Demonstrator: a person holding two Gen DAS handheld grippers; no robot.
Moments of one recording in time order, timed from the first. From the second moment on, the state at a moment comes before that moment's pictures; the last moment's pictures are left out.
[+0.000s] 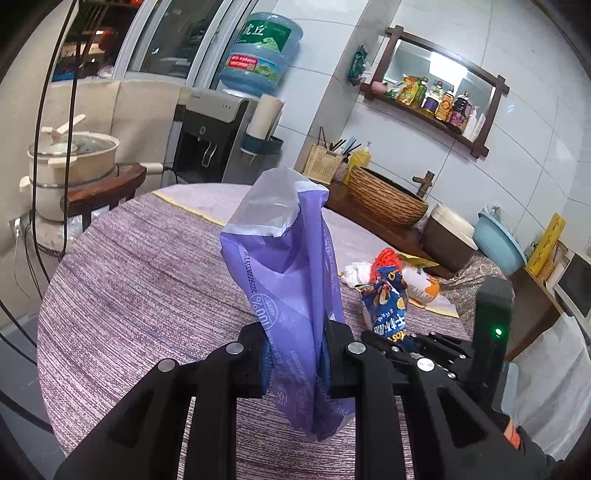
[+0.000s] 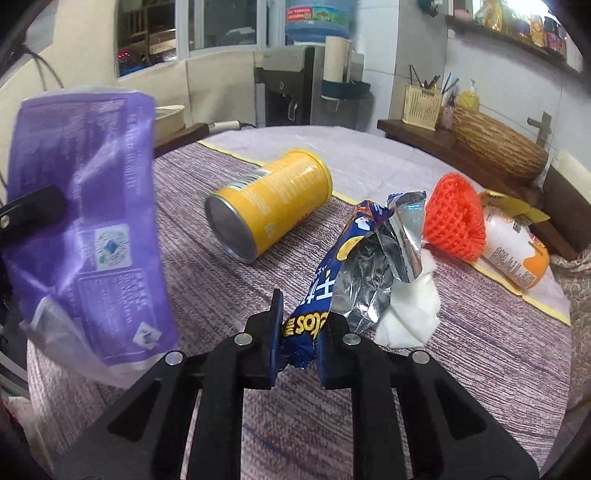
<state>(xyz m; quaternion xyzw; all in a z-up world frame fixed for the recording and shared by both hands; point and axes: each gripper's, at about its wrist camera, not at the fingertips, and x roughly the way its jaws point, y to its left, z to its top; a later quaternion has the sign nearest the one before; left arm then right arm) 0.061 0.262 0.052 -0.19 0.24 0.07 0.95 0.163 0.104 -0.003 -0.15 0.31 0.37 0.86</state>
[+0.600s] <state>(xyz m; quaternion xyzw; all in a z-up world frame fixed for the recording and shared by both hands) 0.082 0.192 0.073 -0.16 0.23 0.01 0.96 0.113 -0.005 0.034 -0.10 0.25 0.36 0.89</state>
